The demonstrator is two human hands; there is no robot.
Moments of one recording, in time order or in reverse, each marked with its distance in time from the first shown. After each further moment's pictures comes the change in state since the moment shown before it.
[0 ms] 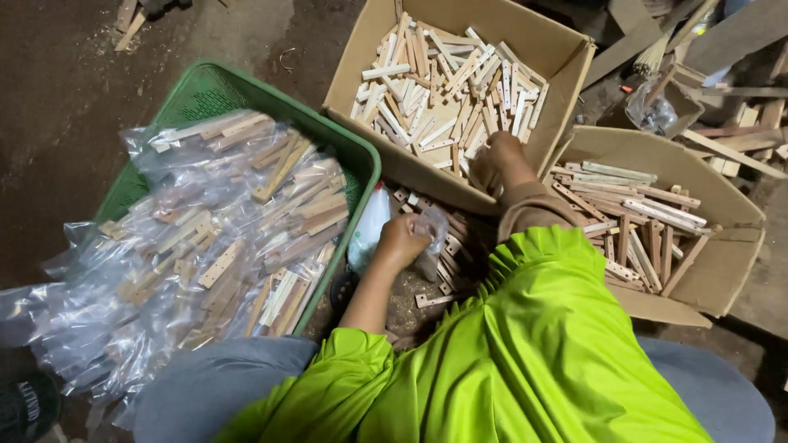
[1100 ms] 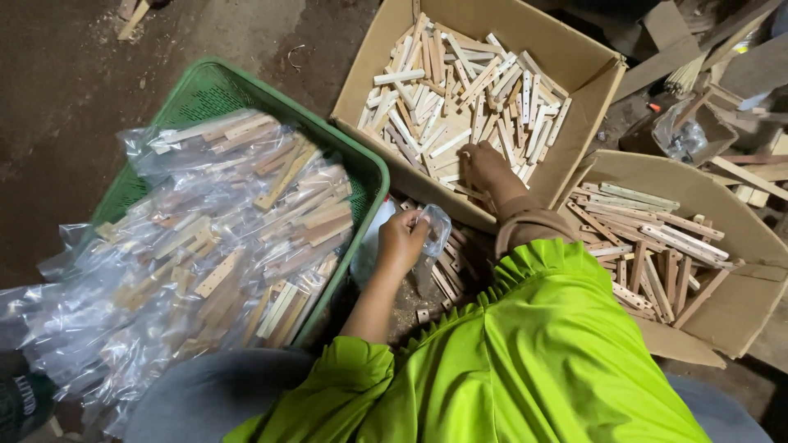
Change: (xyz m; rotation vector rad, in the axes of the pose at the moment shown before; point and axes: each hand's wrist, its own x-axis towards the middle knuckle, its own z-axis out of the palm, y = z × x) left_hand 0.025 0.023 -0.009 -0.118 0.317 0.047; right_hand -0.017 -0.071 -0.008 -0.180 -0.275 -0.208
